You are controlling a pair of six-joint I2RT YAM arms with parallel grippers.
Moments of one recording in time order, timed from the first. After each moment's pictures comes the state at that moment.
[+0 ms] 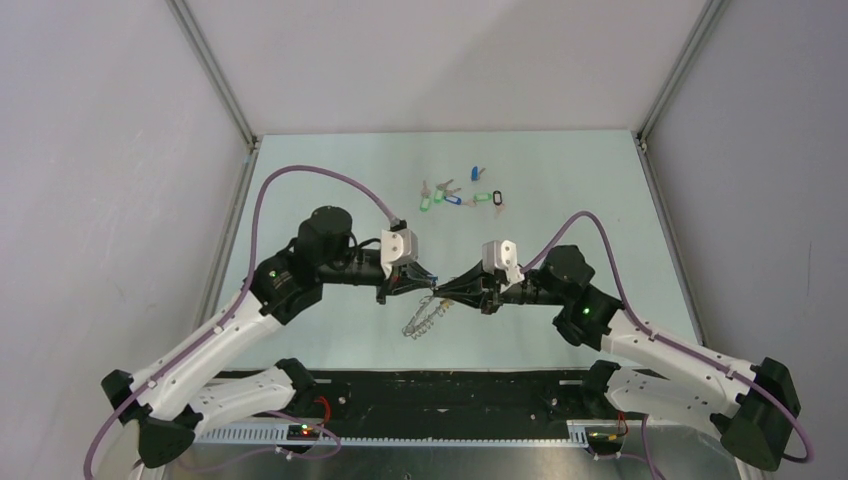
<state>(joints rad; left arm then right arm) -0.79 0.94 1.00 -0.41 0.69 0.28 0.90 0.92 0.64 0.39 -0.66 -0.08</state>
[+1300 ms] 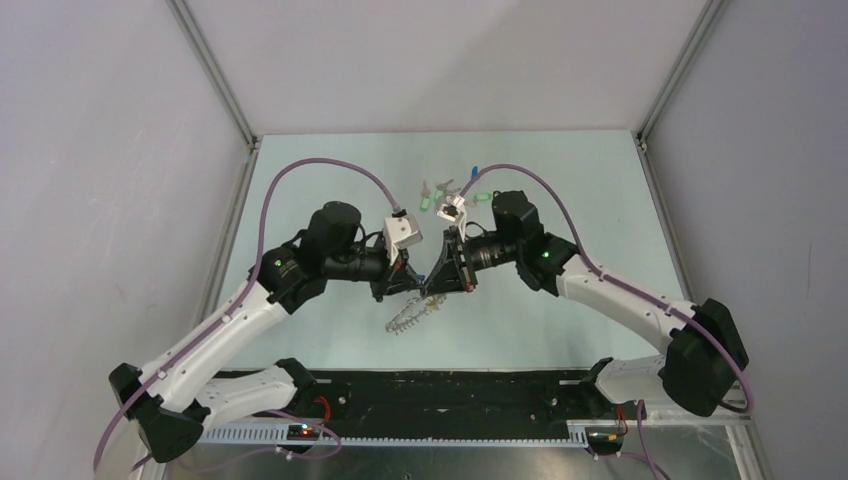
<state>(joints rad) -0.74 1.00 1.04 -0.60 0.57 0.12 0.76 1.31 0.97 0.06 -0.98 0.34</state>
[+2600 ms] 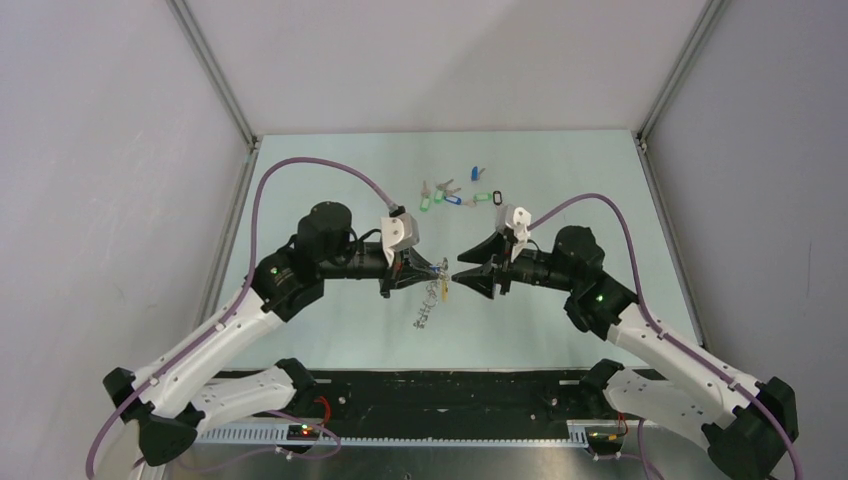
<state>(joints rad) -0.78 0.97 1.03 -0.38 0.64 0.14 0.70 0.91 0.72 0.14 -0.62 0.07</state>
